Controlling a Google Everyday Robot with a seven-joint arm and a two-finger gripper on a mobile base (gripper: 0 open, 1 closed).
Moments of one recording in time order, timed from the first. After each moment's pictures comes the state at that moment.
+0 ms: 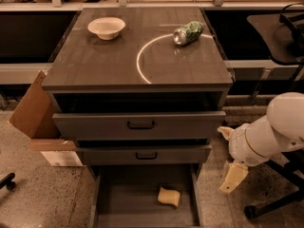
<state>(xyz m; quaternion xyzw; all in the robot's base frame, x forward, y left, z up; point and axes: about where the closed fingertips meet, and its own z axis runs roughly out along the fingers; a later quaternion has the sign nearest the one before) 0.433 -0.205 0.692 -0.61 0.76 0.08 0.19</state>
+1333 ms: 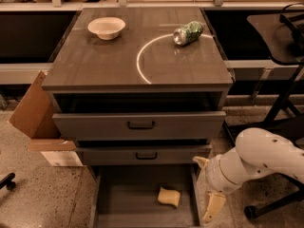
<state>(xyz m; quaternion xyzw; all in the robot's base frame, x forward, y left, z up) 0.393 -0.151 0.591 -0.67 0.71 0.15 0.17</state>
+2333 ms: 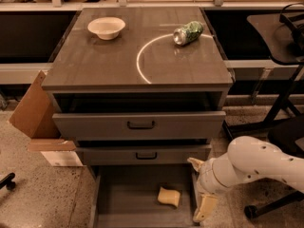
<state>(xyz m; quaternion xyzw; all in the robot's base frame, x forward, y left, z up) 0.401 -0.139 0.562 -0.67 0.70 0.14 0.19</state>
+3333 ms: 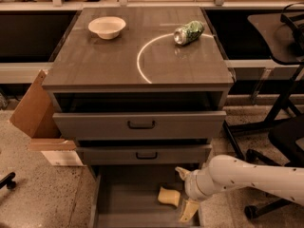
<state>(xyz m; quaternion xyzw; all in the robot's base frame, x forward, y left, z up) 0.427 -0.105 0.449 -0.67 0.69 0.16 0.22</state>
